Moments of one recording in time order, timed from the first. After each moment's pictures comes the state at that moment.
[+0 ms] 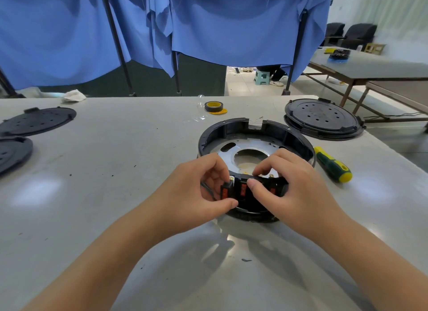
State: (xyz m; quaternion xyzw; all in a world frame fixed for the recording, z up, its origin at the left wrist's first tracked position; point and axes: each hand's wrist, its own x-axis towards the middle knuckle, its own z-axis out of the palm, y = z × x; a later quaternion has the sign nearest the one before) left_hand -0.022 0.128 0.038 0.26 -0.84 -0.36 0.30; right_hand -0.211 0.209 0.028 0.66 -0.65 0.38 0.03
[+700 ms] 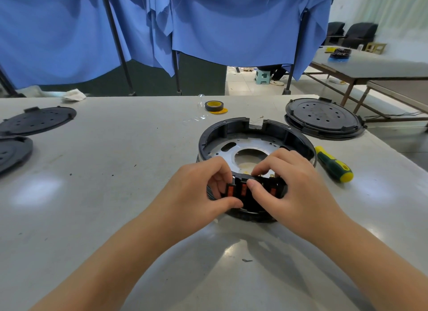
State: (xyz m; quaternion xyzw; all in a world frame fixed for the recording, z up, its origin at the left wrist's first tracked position) left_hand -0.027 0.126 0.028 0.24 -0.87 -0.25 0.34; right_hand -0.209 0.209 0.029 0.67 -0.64 0.37 0.05
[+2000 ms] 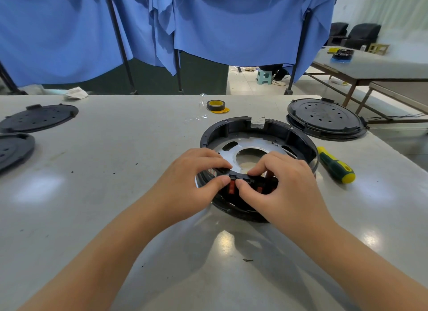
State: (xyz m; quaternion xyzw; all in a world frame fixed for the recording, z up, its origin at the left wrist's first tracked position) left_hand -0.024 0.110 0.033 0.30 -0.88 -0.21 0.30; right_hand -0.187 0.203 0.028 0.62 -0.67 0.40 0.06
